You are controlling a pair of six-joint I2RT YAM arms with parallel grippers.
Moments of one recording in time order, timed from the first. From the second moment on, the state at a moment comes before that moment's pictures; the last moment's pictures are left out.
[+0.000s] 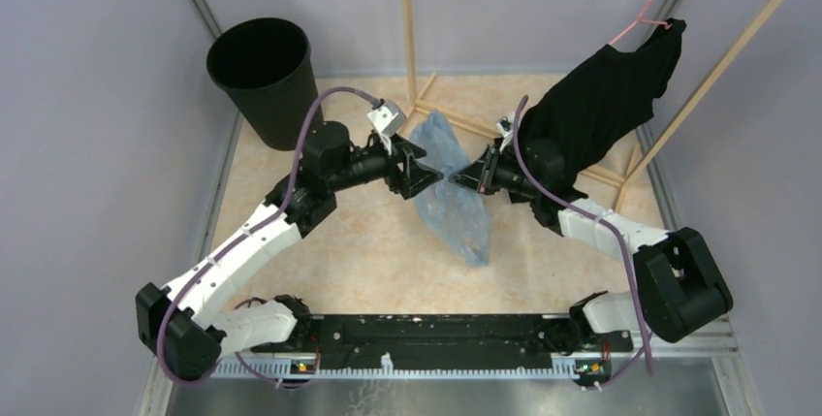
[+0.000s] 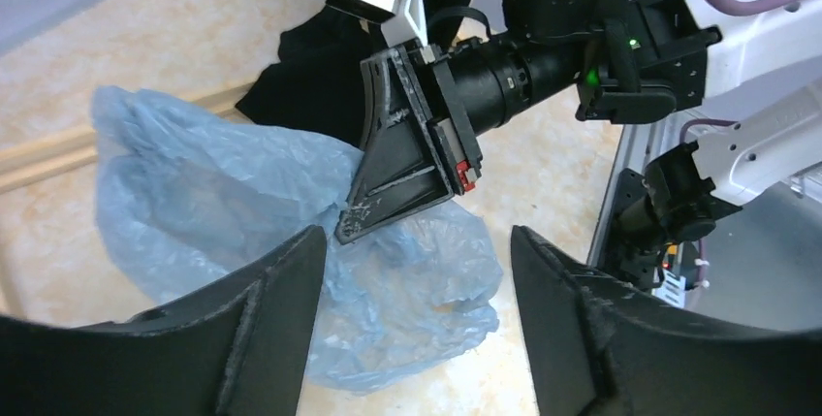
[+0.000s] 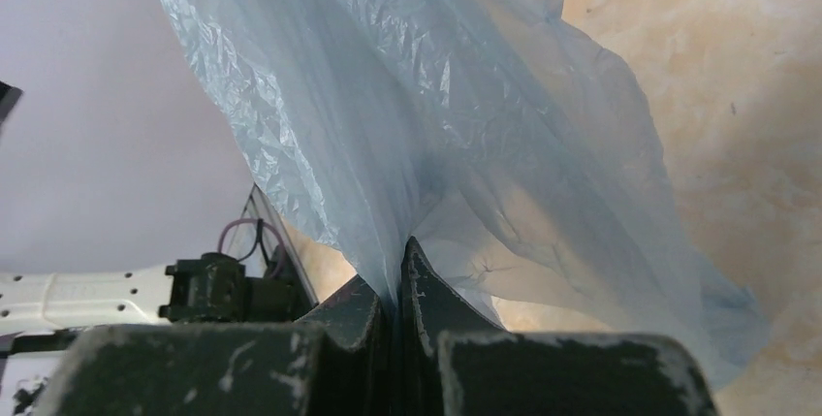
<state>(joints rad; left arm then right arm) -0.62 1.11 1.02 -0.04 0.51 -0.19 0.45 1.34 0.66 0.44 -0.56 0.73</state>
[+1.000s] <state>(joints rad) -0.65 1.41 1.16 -0.27 0.36 -0.16 0.45 1.31 0.65 0.55 -0.68 0.83</state>
